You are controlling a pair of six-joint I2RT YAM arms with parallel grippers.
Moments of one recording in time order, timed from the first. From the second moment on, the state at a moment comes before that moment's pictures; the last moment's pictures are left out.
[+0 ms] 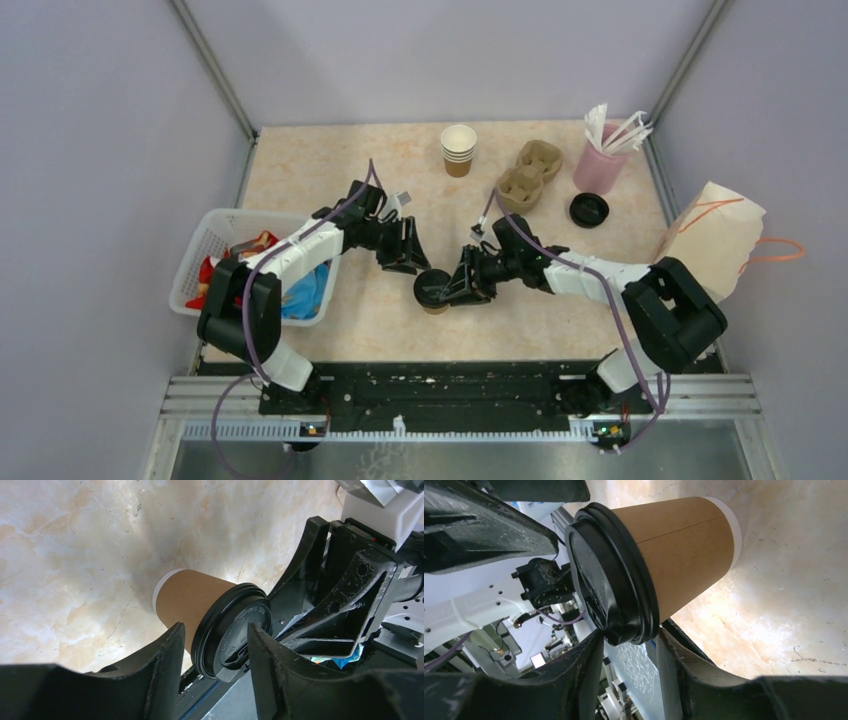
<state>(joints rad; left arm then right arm) -0.41 1.56 1.04 -0.49 0.66 -0.49 0.65 1.50 0.73 0.01 -0.71 0.95</state>
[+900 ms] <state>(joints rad) -0.43 1.35 0.72 -0.30 0.72 -0.71 0.53 1.68 1.02 -0.27 -0.76 0.66</state>
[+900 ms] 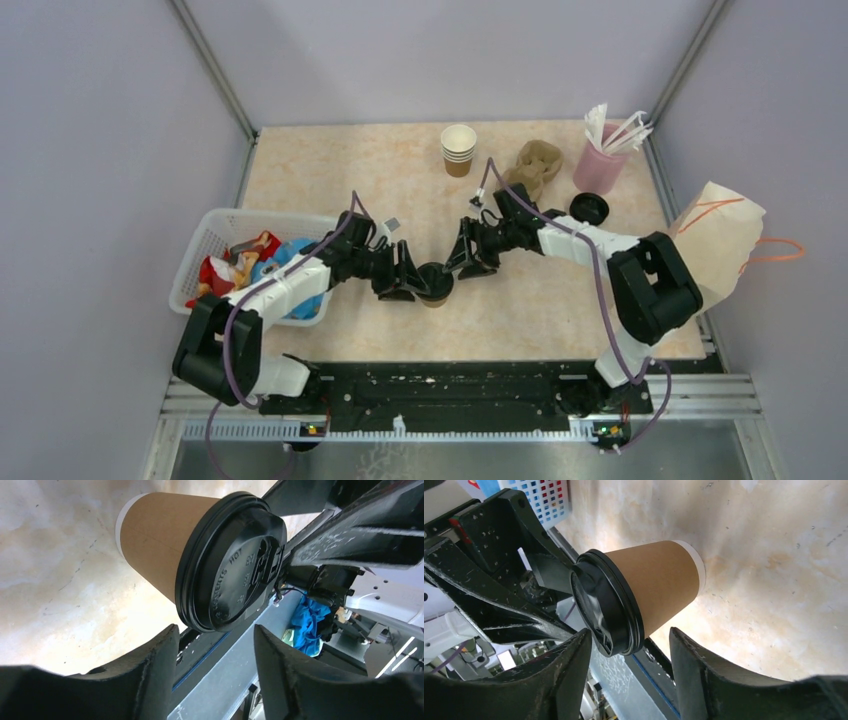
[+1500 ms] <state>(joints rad) -0.37 1.32 0.78 -0.44 0.59 -0.72 0.50 1.56 0.88 -0.20 -0.75 0.72</state>
